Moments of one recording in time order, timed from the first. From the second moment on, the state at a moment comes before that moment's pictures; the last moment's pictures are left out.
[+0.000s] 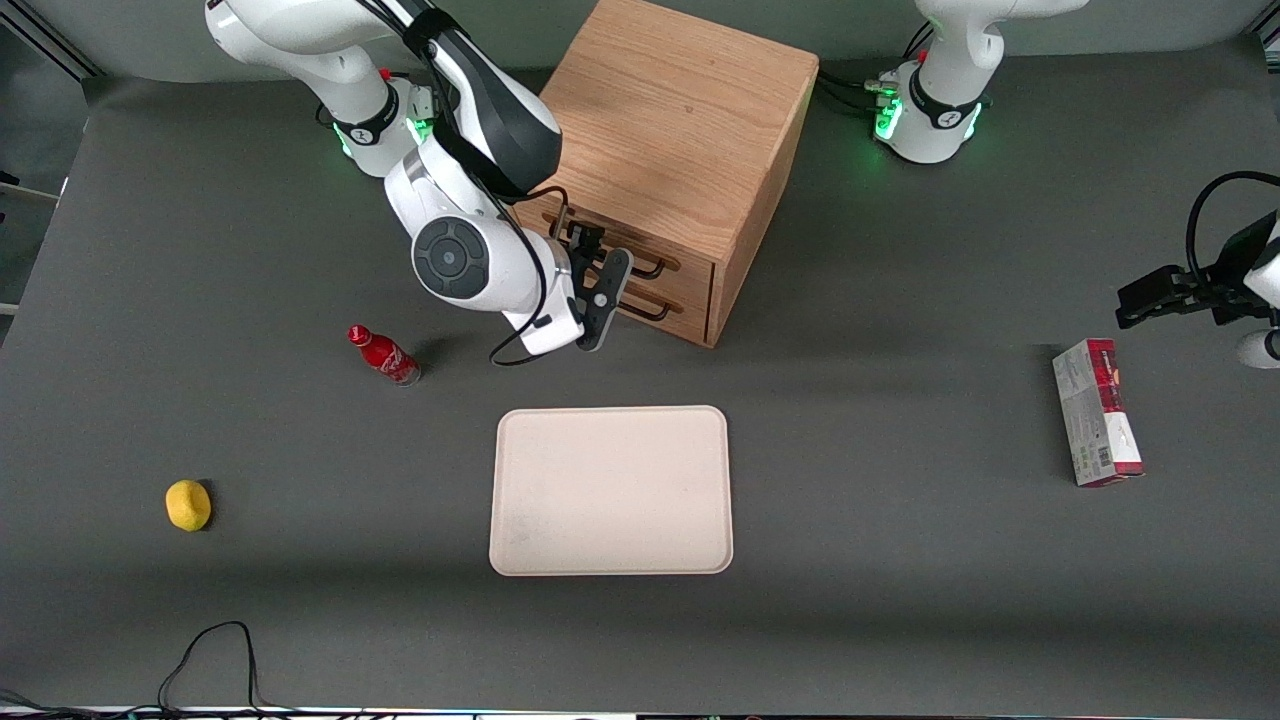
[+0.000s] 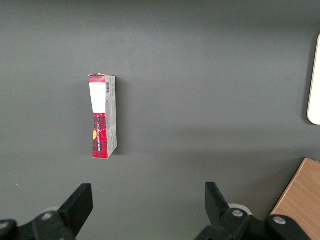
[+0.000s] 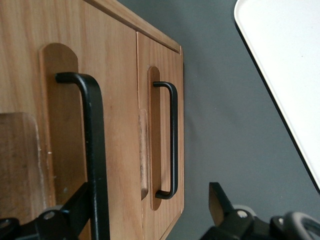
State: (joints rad) arm 0.49 0.40 0.15 -1.62 0.35 1.80 -0.57
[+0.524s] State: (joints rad) arm 0.49 0.39 0.15 -1.64 0.35 1.83 -0.59
